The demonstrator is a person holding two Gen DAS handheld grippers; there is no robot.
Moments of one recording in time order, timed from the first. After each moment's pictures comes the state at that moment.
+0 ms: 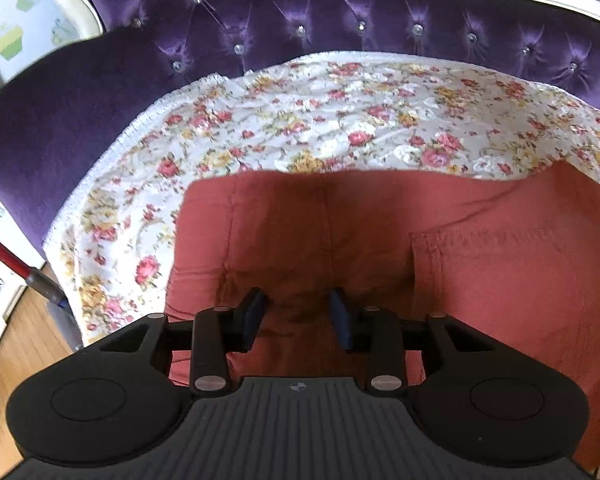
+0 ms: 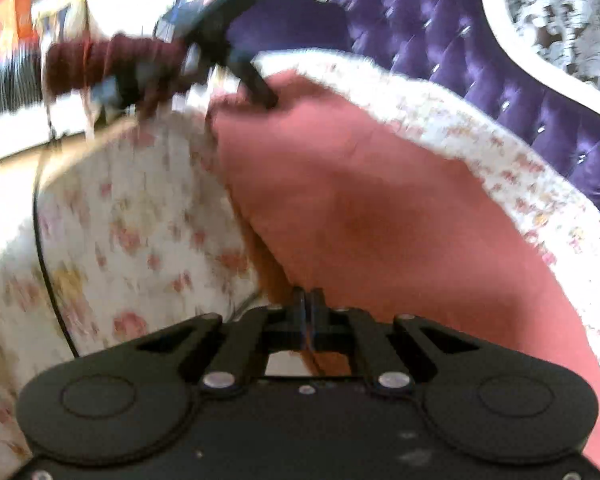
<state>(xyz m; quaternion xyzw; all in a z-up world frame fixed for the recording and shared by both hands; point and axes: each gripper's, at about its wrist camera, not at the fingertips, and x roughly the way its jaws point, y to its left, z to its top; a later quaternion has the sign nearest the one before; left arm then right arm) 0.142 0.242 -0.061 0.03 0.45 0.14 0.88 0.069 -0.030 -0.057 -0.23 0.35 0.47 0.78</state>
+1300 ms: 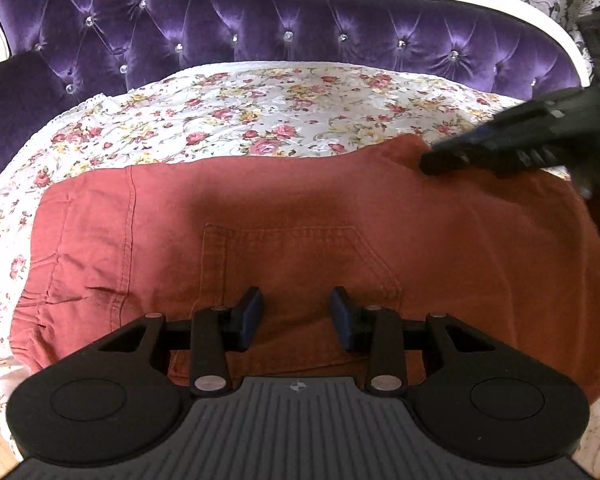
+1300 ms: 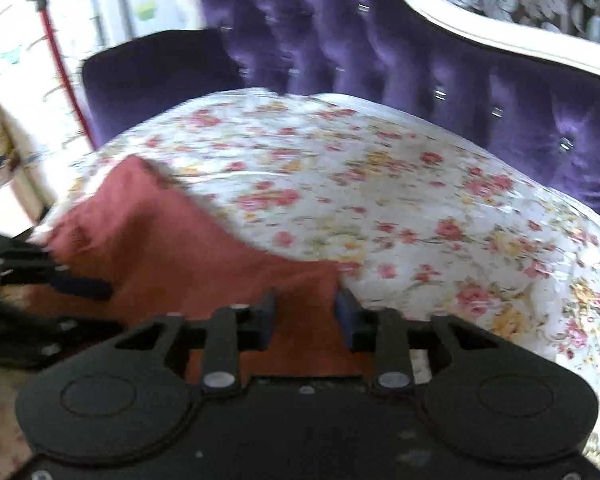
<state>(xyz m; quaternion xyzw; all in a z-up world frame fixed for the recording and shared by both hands) 0.121 0.169 -0.077 0.01 0.43 0.00 0.90 0.281 0.029 -0.067 -0.10 0.38 0.43 0.81</state>
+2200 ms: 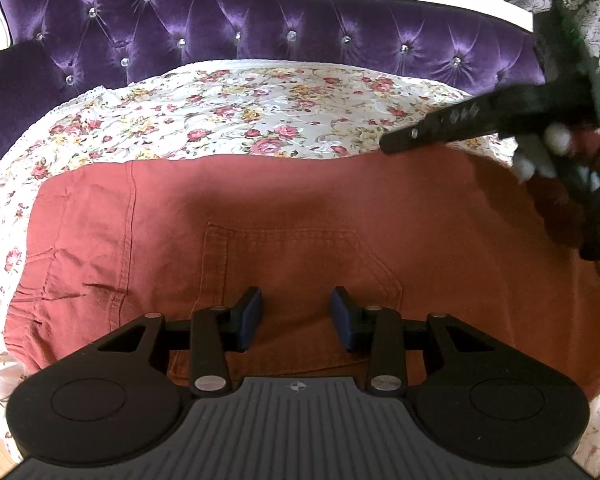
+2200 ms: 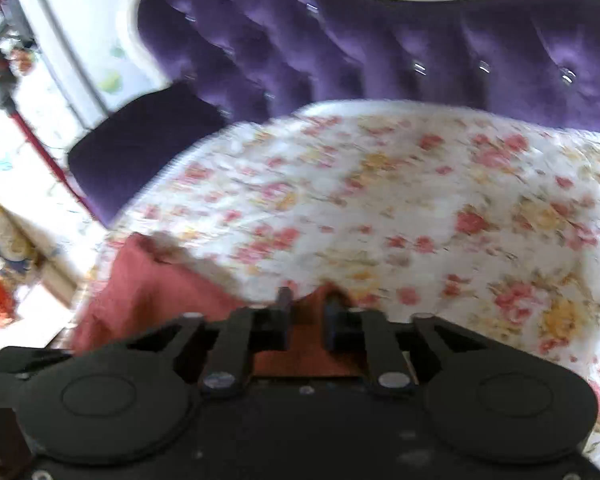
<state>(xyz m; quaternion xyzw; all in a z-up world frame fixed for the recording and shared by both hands) 0.122 0.173 -0.078 -0.01 0.43 0.00 0.90 0.336 0.040 -0.093 0.05 0.43 0.40 0.81</state>
